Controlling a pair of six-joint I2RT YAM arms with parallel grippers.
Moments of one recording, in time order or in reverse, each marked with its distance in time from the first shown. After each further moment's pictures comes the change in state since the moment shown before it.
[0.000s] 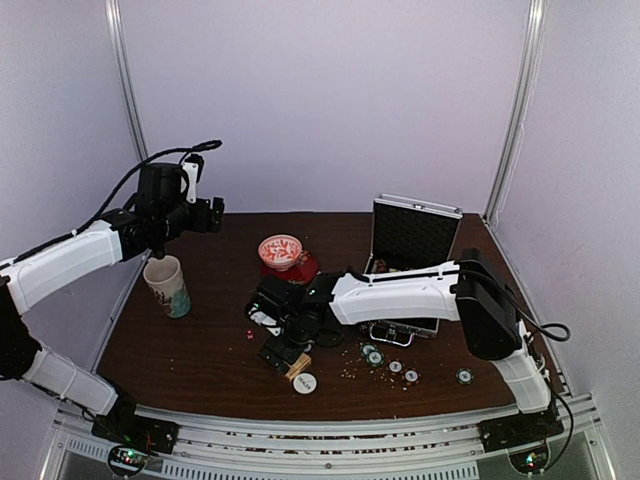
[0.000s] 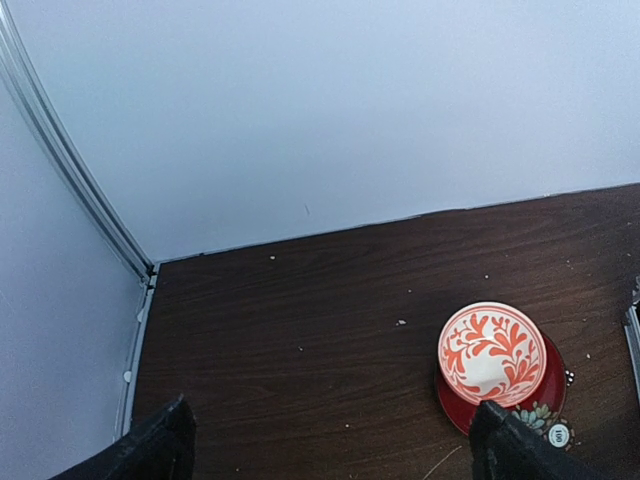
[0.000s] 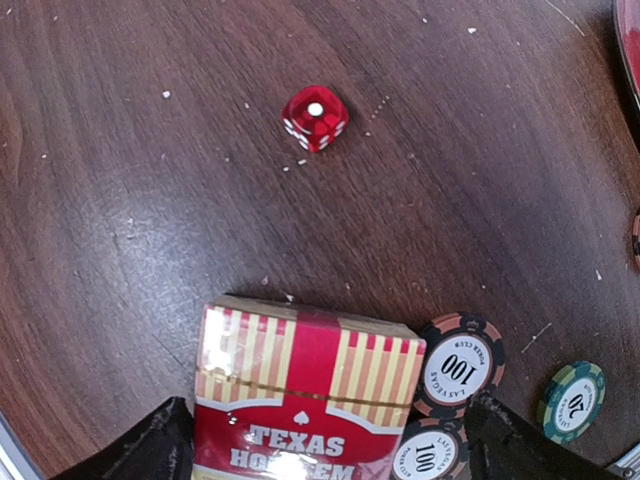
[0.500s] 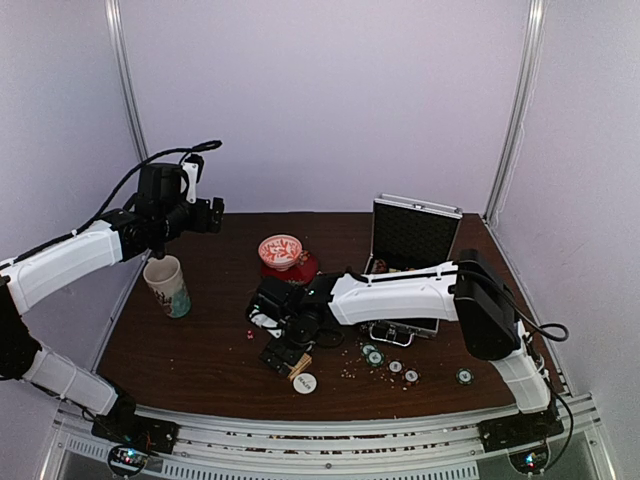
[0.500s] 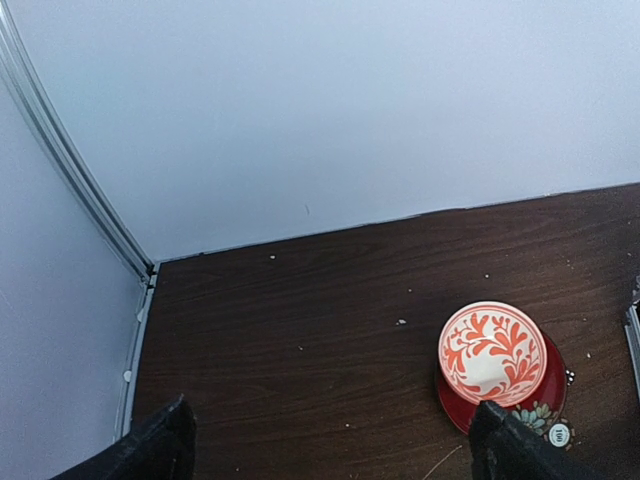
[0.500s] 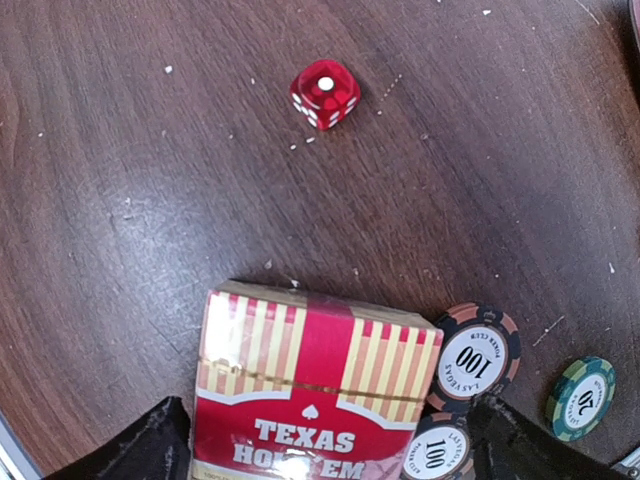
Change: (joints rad) left arm 0.001 0.000 -0.001 0.000 0.000 0.000; right arm 0.000 0.009 0.007 -0.024 -0.015 -0.013
